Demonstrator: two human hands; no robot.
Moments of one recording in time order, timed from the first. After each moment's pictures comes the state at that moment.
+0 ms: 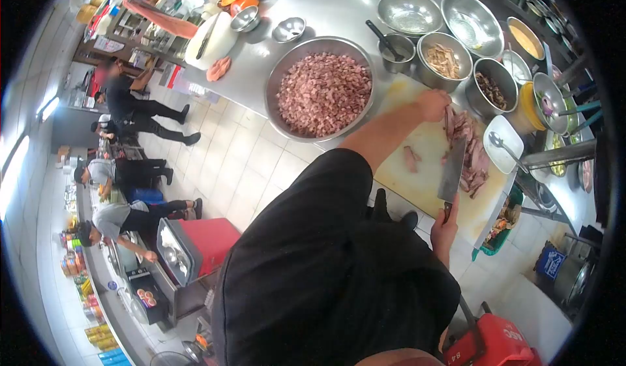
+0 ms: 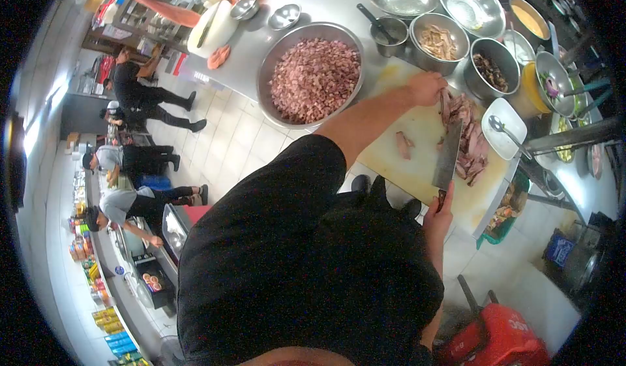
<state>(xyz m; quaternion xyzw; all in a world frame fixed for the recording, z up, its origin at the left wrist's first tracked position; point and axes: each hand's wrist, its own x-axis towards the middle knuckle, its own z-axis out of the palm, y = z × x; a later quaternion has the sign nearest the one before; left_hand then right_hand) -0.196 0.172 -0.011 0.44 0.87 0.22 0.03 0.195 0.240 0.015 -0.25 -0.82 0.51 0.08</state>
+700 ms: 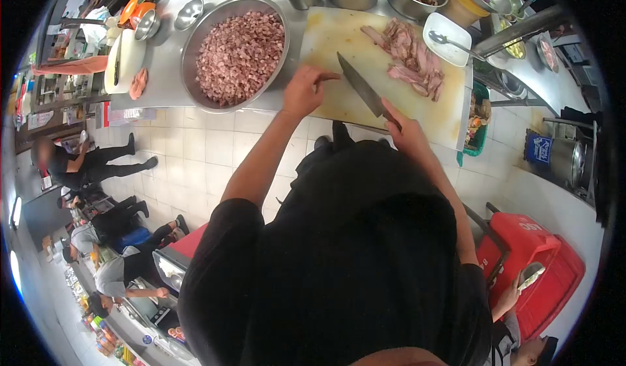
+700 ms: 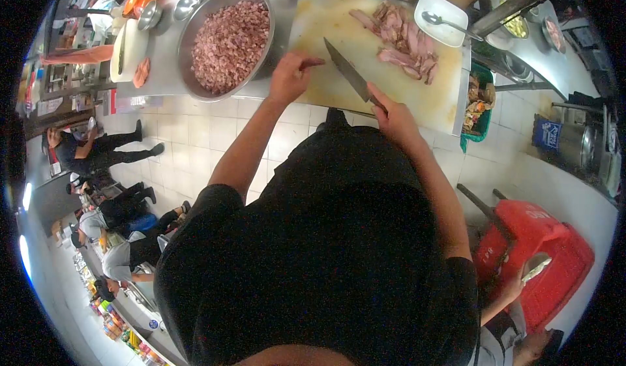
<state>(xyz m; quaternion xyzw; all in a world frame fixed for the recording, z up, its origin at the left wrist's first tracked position) -0.037 -0.021 0.038 0.37 0.85 0.36 -0.04 0.165 0.238 0.048 -0.07 -0.88 0.47 -0.05</state>
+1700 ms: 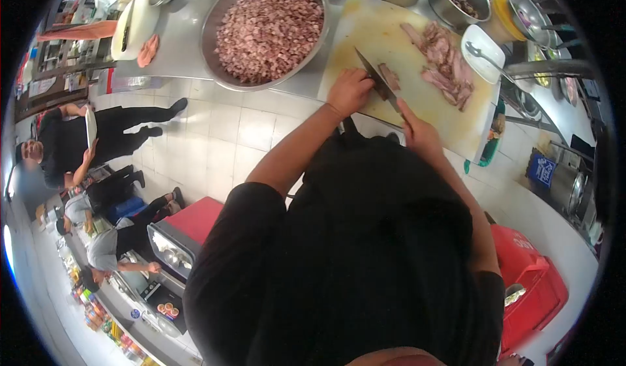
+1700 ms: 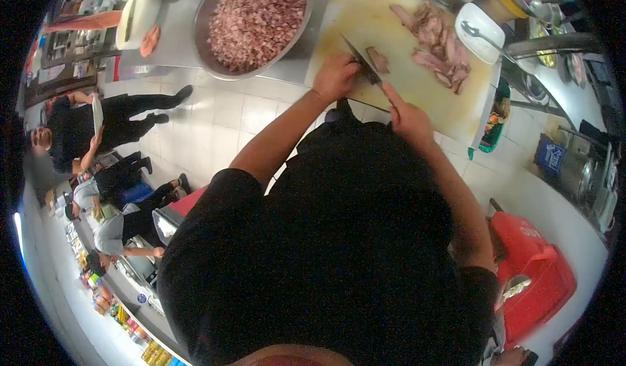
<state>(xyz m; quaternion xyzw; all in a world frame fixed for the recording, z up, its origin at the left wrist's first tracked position) -0.020 -0.011 -0.022 0.44 0.83 0.33 -0.08 0.145 0.211 0.043 -0.03 -0.94 0.33 -0.12</state>
